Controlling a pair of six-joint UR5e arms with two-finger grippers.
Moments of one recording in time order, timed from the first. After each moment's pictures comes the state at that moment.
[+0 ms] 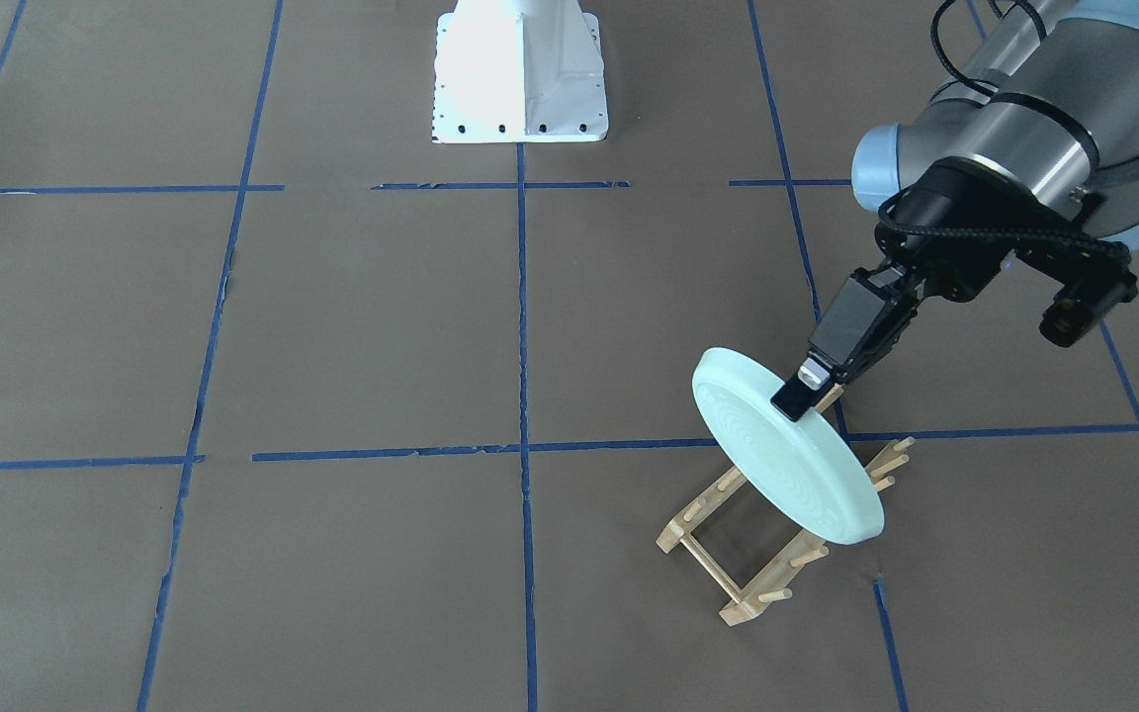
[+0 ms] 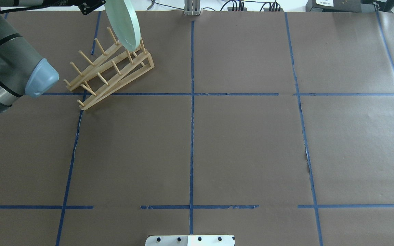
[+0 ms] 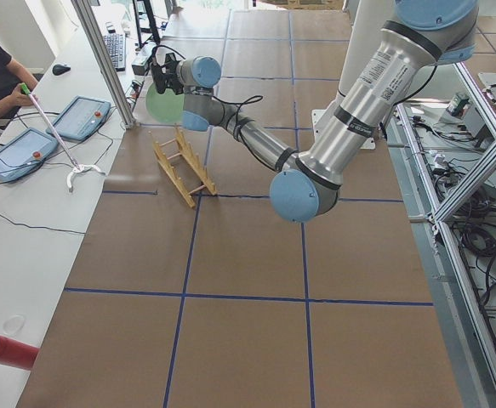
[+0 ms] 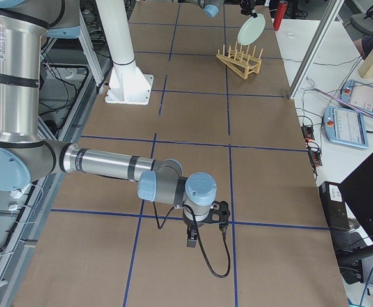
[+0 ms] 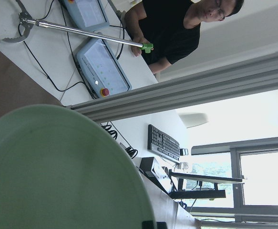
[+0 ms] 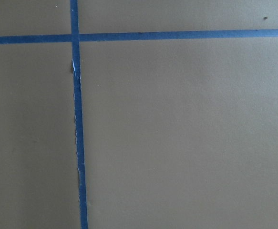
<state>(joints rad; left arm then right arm) -1.03 -2.16 -1.49 -2.83 -1.90 -1.93 1.62 -1.69 1.59 -1.59 2.30 -0.07</state>
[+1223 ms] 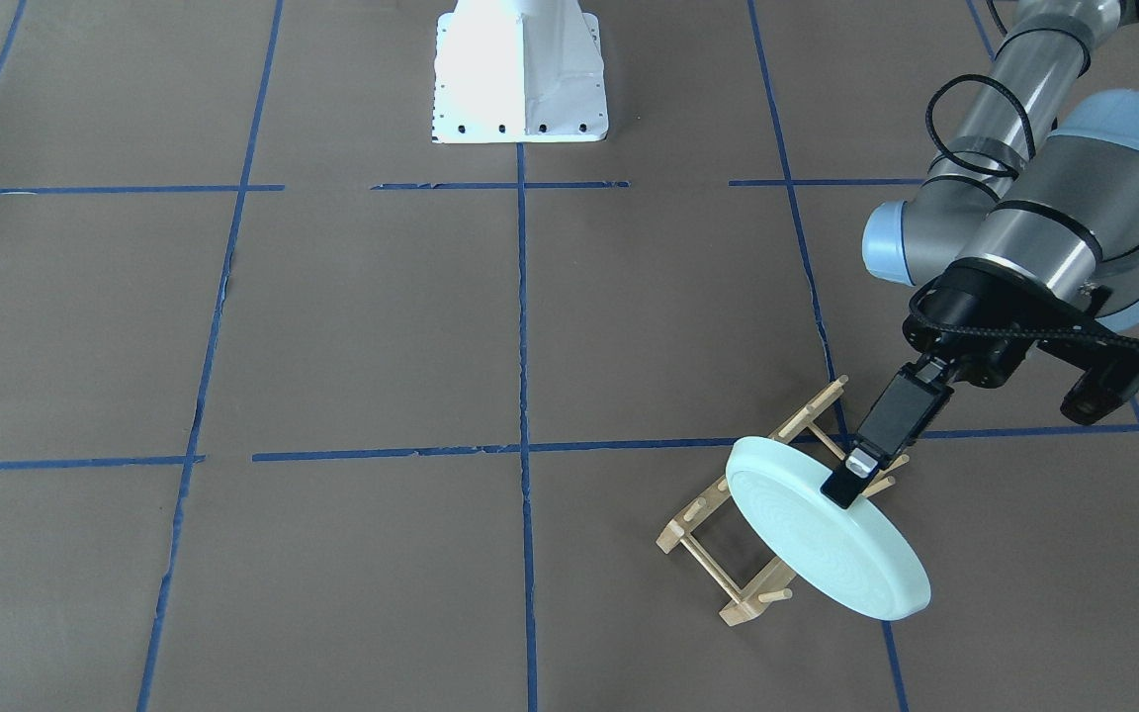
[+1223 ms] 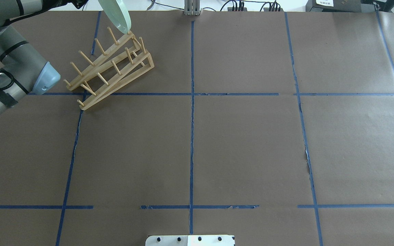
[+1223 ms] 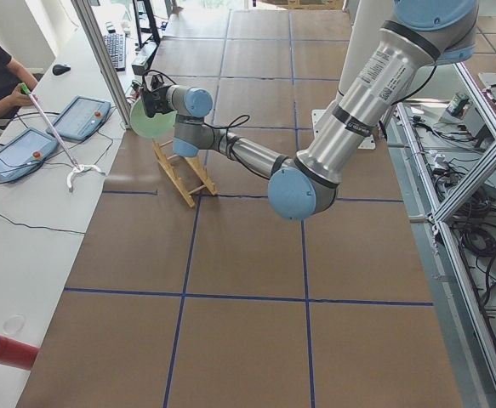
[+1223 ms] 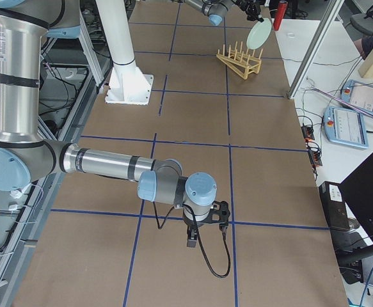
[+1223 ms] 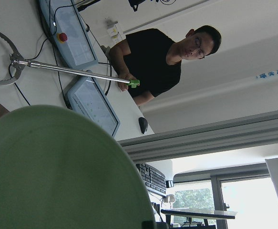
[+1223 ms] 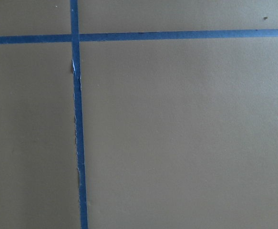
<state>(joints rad) -1.00 -2.18 -1.31 -3.01 -1.79 -1.94 1.62 -1.69 1.59 -1.59 2.30 -0.07</state>
